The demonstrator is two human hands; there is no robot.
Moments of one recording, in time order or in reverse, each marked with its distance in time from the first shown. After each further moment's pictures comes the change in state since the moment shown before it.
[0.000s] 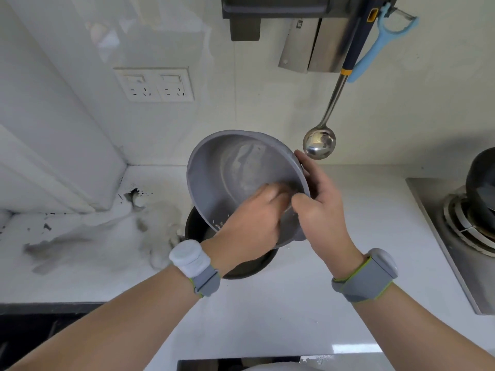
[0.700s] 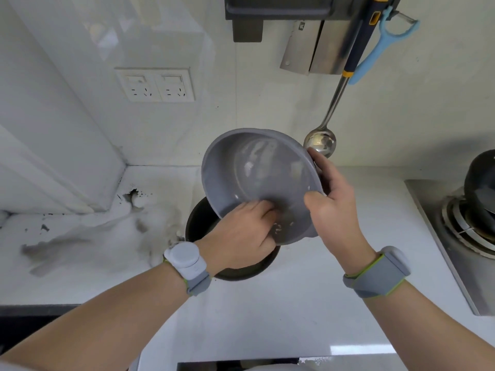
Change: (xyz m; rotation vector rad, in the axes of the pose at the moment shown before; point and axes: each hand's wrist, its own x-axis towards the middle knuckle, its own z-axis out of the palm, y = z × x) left_hand -0.020 -0.023 -0.002 0.206 -0.317 0.006; right_hand 0.008 -0.002 -0.014 -0.022 0.039 -0.014
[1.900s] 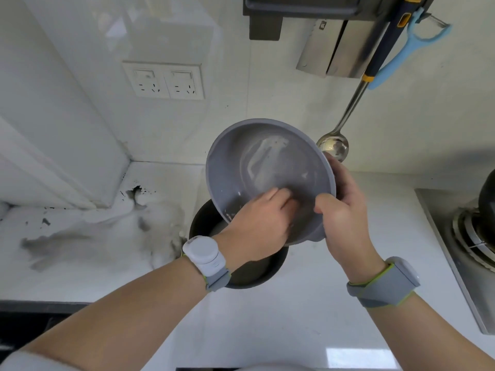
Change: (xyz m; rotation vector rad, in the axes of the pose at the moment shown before) left_hand 0.034 -0.002 -0.006 0.072 0.054 0.031; right_hand 0.013 0.005 0.008 0.061 0.024 0.069
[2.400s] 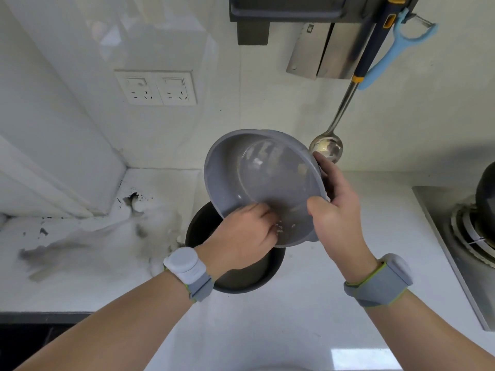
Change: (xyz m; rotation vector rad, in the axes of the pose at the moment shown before) left_hand -0.019 -0.013 0.012 -0.143 0.008 -0.102; right_hand 0.006 0.007 -0.001 -0.014 -0.013 -0.090
